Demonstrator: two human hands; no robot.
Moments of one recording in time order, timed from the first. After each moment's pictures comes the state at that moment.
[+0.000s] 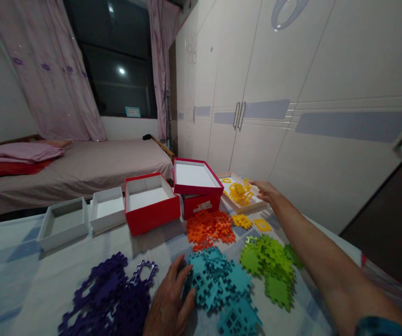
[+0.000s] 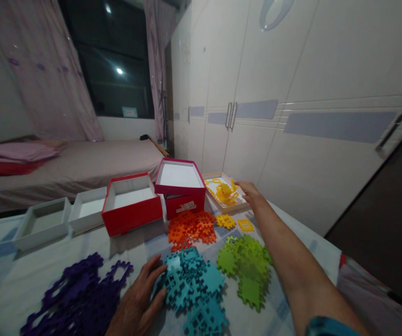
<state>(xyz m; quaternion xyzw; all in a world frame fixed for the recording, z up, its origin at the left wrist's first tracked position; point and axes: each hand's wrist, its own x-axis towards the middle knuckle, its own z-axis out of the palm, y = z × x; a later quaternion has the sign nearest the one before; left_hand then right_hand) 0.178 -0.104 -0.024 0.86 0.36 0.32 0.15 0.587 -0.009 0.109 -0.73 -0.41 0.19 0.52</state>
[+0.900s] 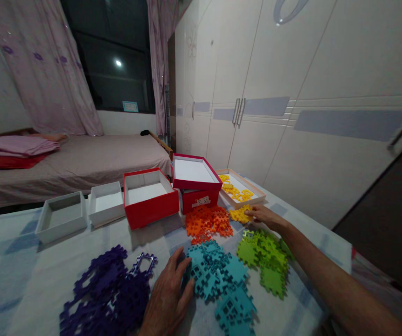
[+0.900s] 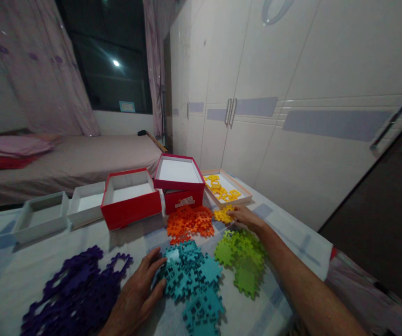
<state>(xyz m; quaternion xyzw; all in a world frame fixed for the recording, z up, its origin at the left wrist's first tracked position) 0.183 -0.107 -0.021 0.85 0.38 0.33 0.17 0.552 -0.078 0.049 -0.77 -0.50 0.25 0.31</state>
